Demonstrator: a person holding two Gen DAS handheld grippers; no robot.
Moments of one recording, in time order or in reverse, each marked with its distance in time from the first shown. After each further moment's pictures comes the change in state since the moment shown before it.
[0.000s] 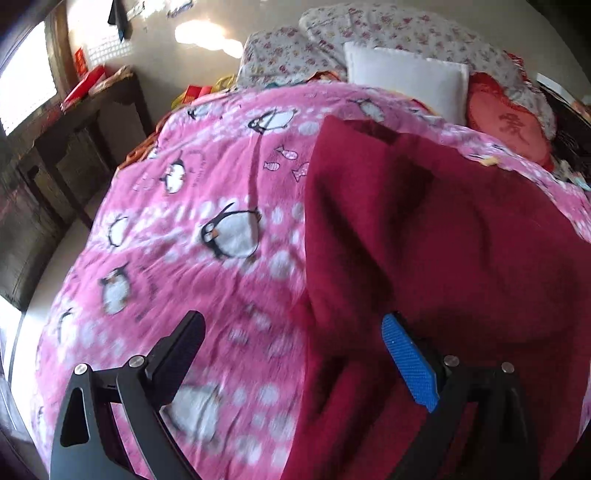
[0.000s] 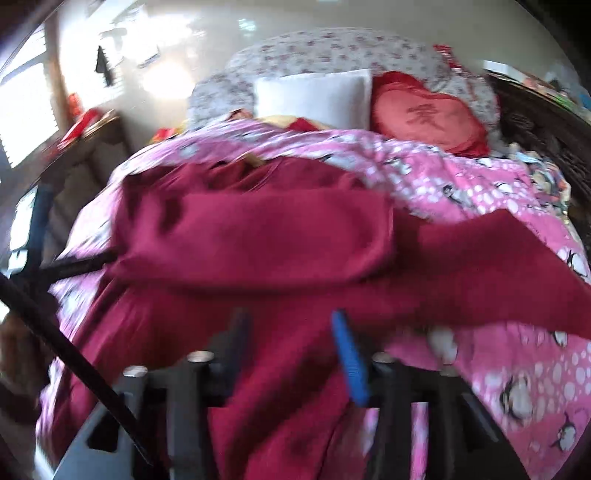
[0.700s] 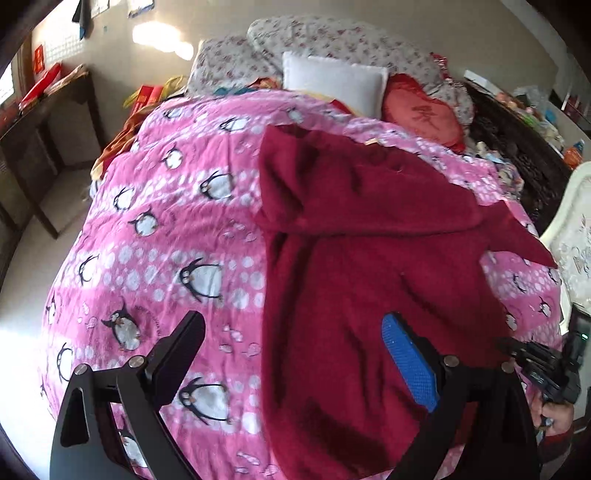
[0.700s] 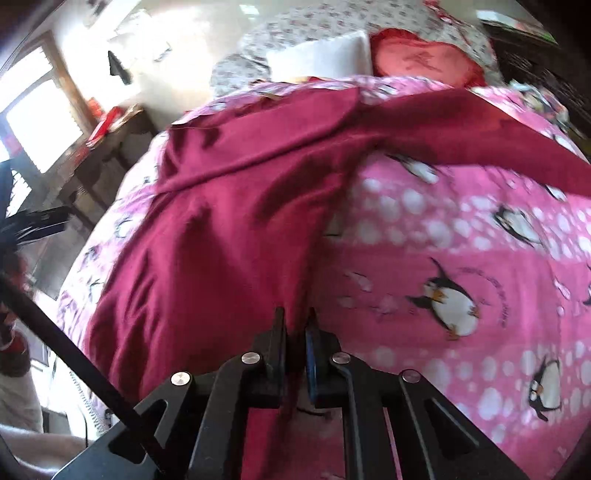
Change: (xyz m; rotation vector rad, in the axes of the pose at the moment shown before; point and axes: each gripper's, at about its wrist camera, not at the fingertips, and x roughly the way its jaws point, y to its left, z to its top) left arm -0.140 0.022 -0.061 0.068 0.039 -0.275; right arm -0.048 -0.027 -0.117 0.110 0.100 0.134
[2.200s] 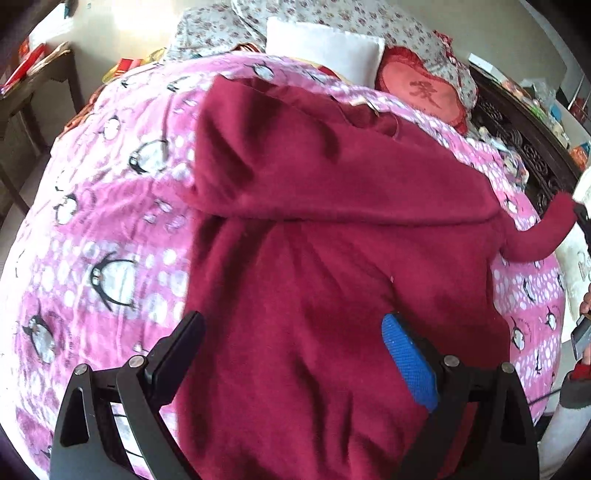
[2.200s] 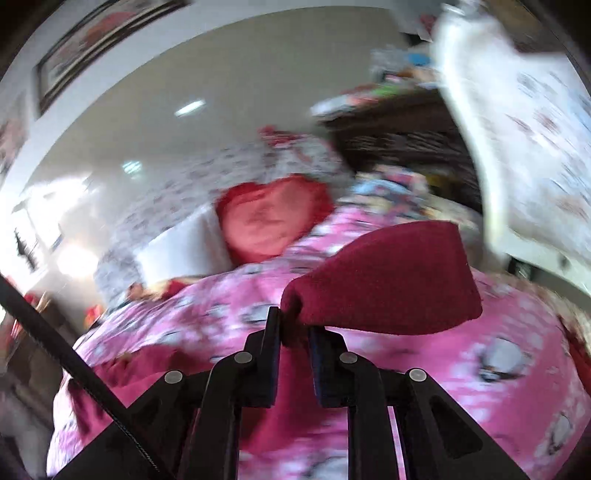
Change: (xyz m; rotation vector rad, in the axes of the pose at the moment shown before) left arm 0.087 -0.029 0.013 -0.043 0.084 -0.036; right arm -0.092 -0.128 0.142 0.337 -0.605 -0.295
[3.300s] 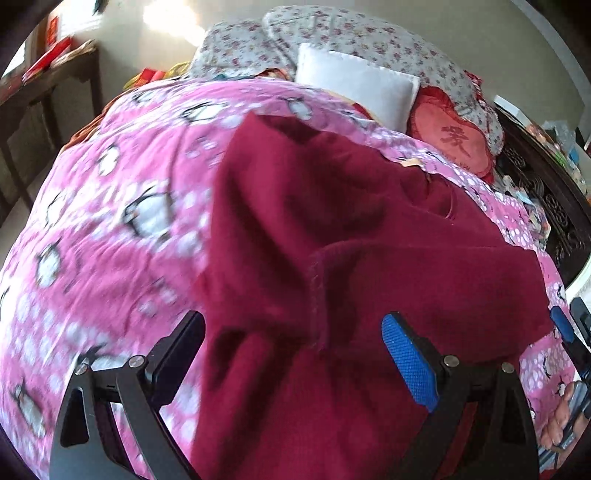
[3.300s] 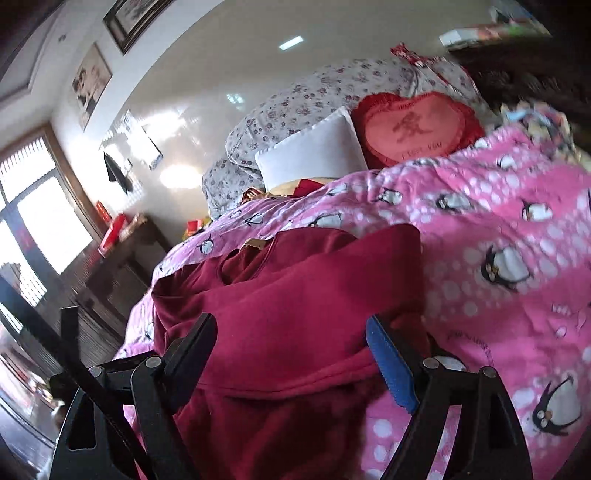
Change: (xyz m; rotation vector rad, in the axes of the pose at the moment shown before) left arm 0.054 0.020 0.067 -0.067 -0.115 0.024; right arm 0.057 0.104 -0.096 -0.071 0.277 0.424
